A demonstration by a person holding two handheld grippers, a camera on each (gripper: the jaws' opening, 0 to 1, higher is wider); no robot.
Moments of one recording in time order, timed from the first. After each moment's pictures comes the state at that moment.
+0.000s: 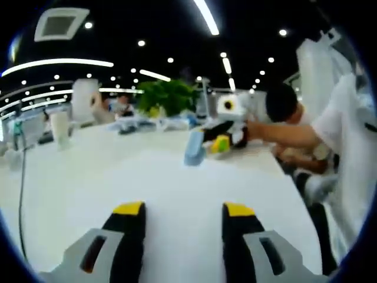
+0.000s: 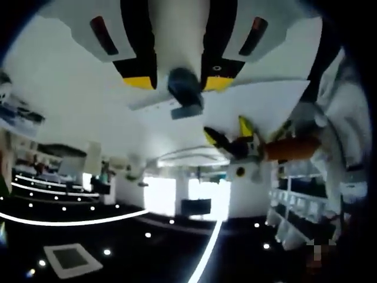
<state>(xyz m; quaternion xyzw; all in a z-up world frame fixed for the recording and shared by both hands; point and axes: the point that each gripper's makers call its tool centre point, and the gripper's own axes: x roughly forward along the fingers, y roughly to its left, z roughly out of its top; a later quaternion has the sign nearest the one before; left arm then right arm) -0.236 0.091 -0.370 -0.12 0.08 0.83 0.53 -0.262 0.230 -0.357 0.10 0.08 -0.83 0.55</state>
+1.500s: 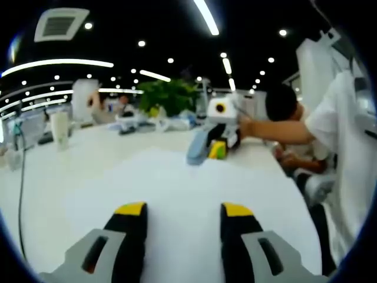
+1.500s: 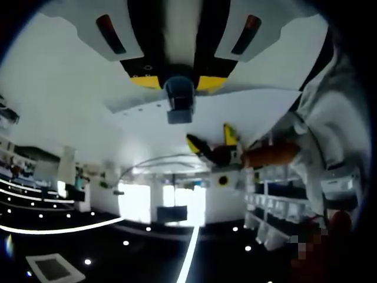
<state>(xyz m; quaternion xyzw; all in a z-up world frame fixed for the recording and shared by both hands) -0.237 0.093 -0.372 -0.12 0.08 0.83 0.53 -0.249 0.214 -0.370 0.12 0.09 -0.77 0.62</state>
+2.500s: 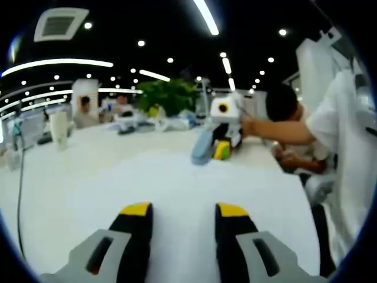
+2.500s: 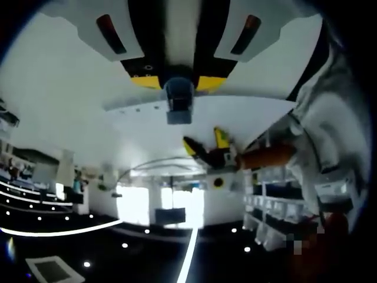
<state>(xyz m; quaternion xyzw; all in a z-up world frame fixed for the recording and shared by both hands) -0.236 0.097 -0.371 -0.12 0.08 0.83 0.53 -0.239 0.224 -0.370 0.13 0.09 -0.76 0.63</state>
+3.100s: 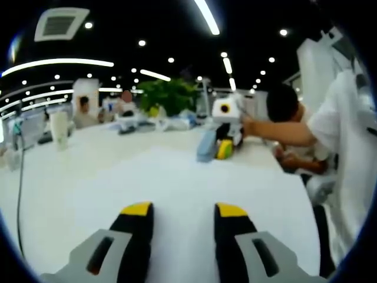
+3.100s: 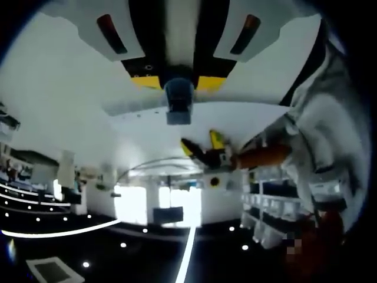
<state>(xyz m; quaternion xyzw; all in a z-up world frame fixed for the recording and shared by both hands) -0.235 0.097 -0.372 -0.12 0.08 0.83 0.53 -0.236 0.236 -0.371 0.14 0.08 -0.75 0.64</state>
